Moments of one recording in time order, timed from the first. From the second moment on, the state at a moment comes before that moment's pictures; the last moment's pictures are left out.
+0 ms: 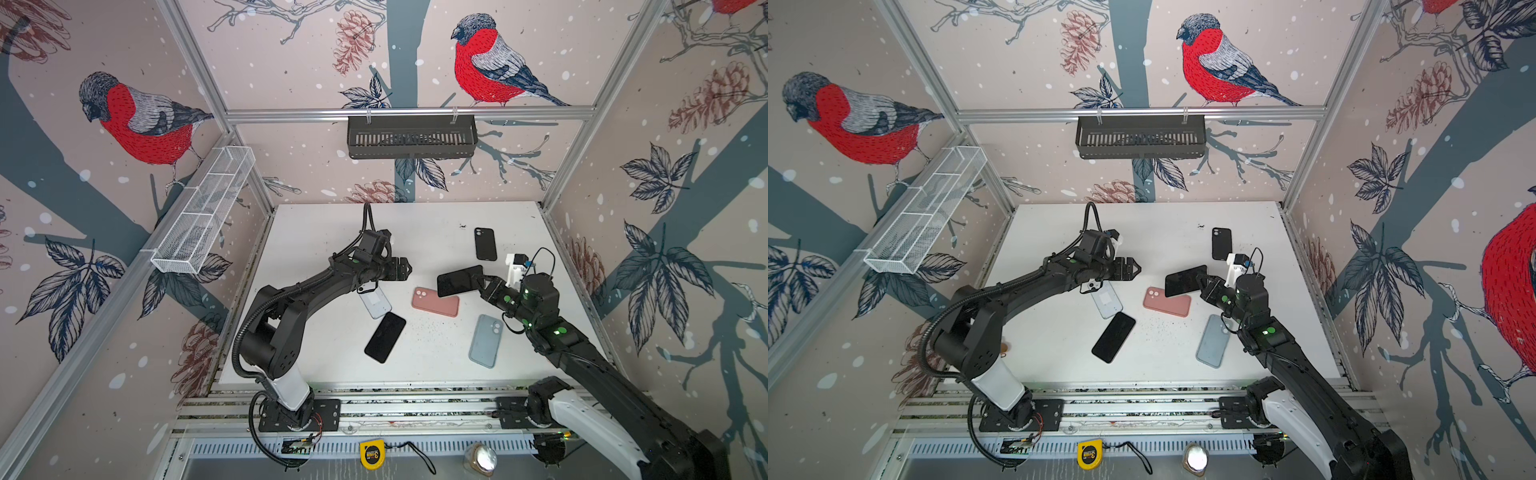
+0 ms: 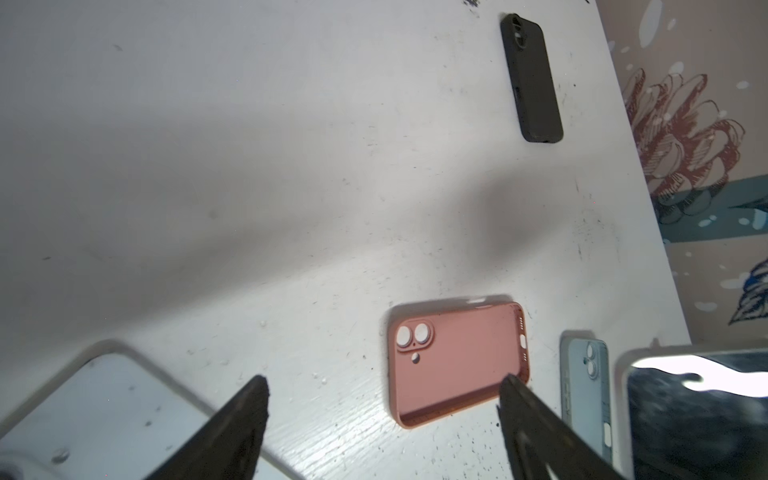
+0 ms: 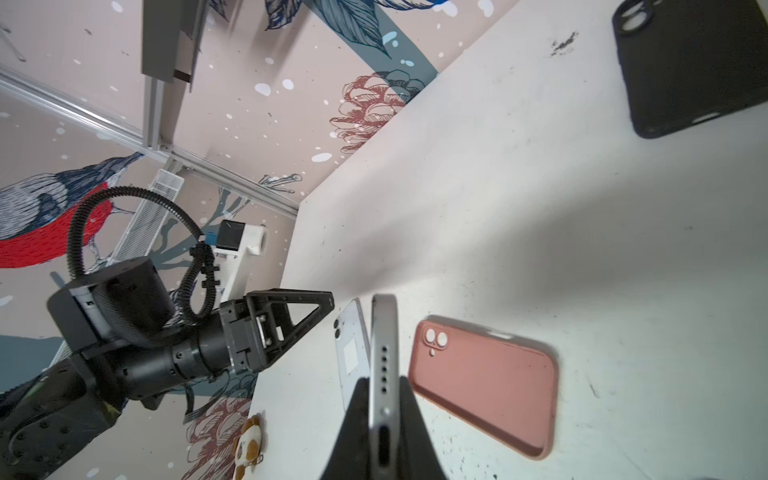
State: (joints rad) left arm -0.51 1.73 1.17 -0.26 0.32 -0.44; right arm 0.37 0.84 0.45 0.06 -0.25 0.87
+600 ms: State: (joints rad) left arm -0.51 1.97 1.22 -0.33 0.63 -0.36; right arm 0.41 1.14 0.31 0.44 -0.25 1.02
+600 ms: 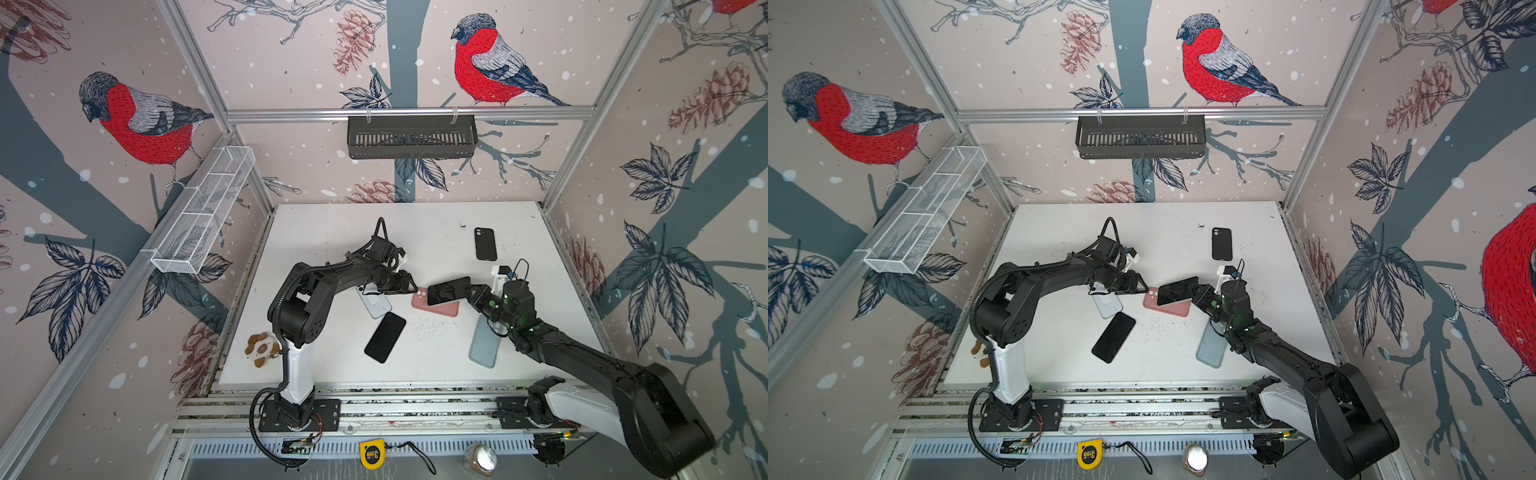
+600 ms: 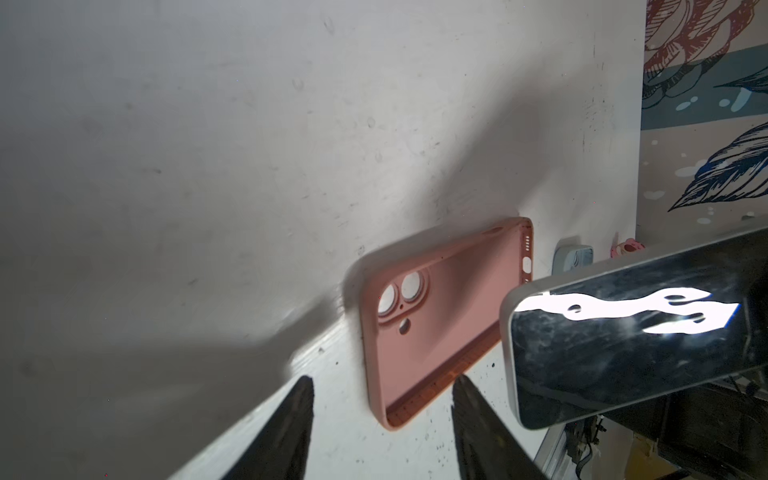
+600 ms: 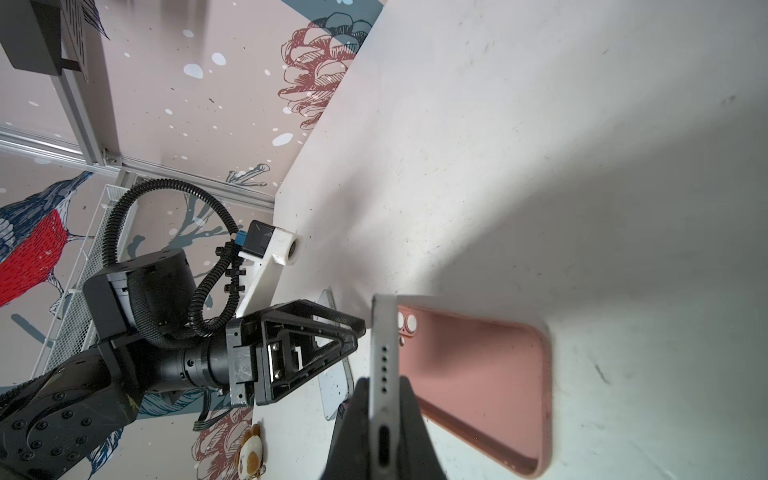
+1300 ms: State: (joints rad) left arm -0.54 2.02 1.23 -0.31 0.71 -0.37; right arm 0.46 1.34 0.23 0.71 -0.16 1.13
